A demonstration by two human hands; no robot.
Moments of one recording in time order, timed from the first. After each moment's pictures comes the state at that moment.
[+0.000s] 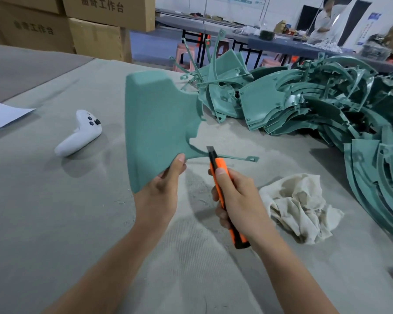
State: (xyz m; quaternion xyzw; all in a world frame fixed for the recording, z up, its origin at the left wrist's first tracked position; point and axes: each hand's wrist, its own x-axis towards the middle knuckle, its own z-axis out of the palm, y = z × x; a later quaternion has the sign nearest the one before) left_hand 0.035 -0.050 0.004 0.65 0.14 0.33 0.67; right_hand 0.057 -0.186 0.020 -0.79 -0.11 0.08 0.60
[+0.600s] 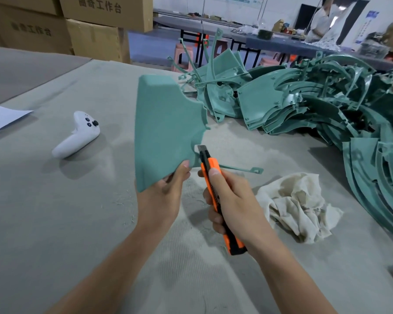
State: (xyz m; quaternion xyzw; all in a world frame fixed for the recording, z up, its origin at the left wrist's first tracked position) left_hand 0.038 -0.050 -0.001 0.68 0.09 0.32 0.65; right_hand 0.044 -0.180 0.032 -0.76 -0.12 0.13 0.63
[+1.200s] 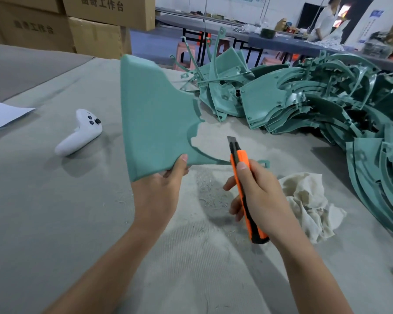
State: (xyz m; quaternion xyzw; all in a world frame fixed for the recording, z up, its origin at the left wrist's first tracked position) left_hand 0.035 -0.046 0.012 0.69 0.14 0.35 0.62; right_hand 0.055 -0.206 0.041 -0.81 -0.12 0.04 0.57
